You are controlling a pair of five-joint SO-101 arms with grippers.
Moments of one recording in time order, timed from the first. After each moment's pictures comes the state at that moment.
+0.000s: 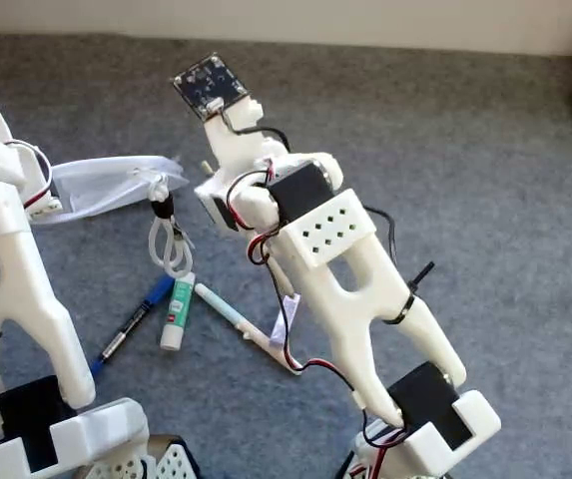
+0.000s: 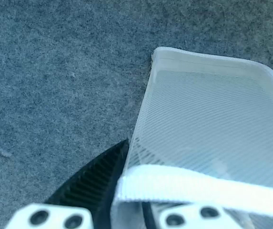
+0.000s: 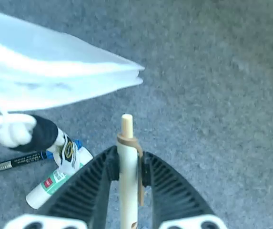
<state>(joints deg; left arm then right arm) -30.0 -8.7 -9.0 95.2 8.7 -38.8 -3.6 -10.9 71.0 7.8</state>
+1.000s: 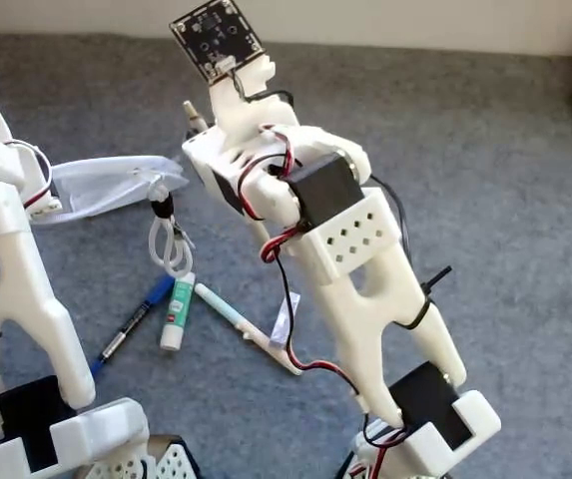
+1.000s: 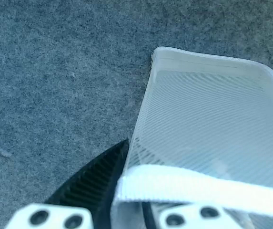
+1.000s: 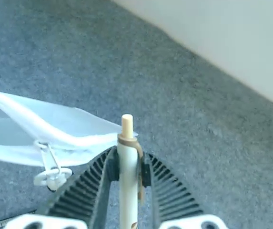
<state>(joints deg) -30.0 -8.7 -9.0 95.2 8.7 -38.8 -3.6 -27.2 71.0 7.4</state>
